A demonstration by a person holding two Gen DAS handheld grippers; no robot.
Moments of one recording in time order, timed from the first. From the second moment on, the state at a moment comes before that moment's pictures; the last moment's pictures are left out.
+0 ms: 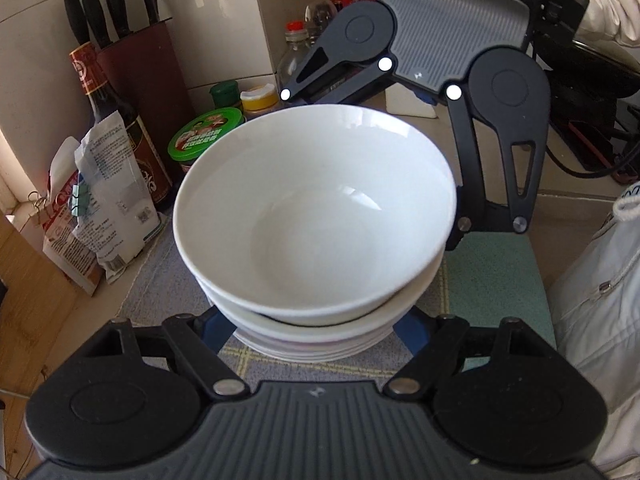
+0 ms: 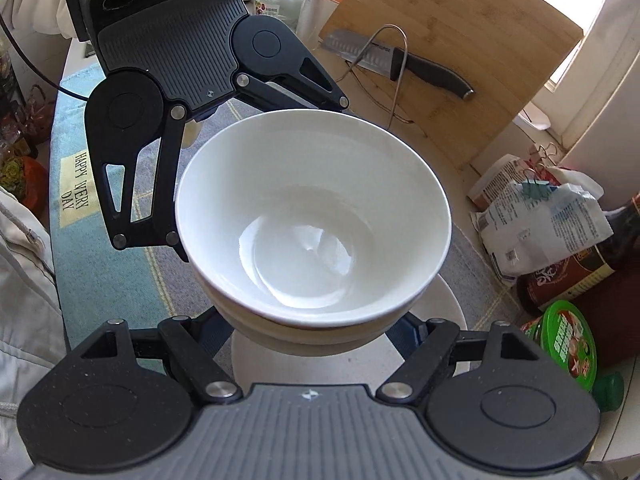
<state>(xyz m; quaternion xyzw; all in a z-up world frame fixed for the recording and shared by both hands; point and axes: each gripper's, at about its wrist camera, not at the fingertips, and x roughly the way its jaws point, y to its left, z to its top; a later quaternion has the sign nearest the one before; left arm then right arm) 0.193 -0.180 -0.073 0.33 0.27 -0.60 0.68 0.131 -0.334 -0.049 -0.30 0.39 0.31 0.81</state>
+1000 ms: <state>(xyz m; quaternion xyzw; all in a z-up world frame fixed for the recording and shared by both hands) 0.212 -0.230 -0.100 0.34 0.29 -0.60 0.66 0.155 -0.380 -0.079 -0.28 0.41 0.31 0.81</state>
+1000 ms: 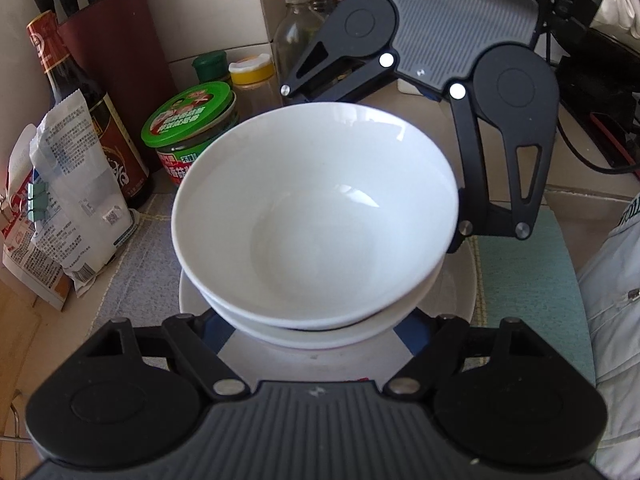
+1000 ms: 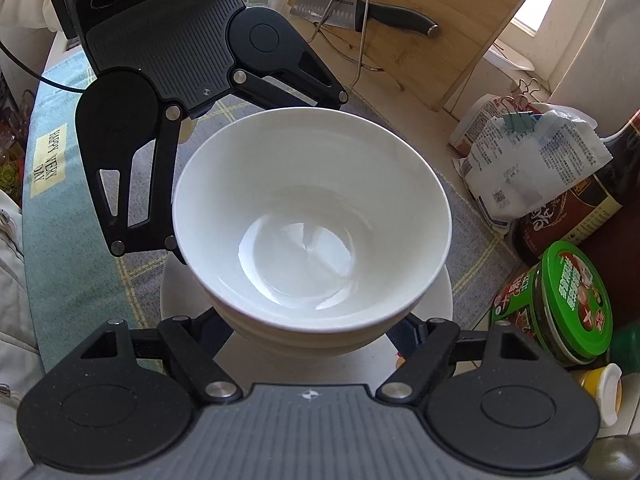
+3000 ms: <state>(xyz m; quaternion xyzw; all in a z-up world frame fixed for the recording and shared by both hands) 0.147 -0.126 -0.056 0.16 0.20 -0.38 0.89 0.114 -0.378 -0.058 -0.22 0.43 0.20 0.85</state>
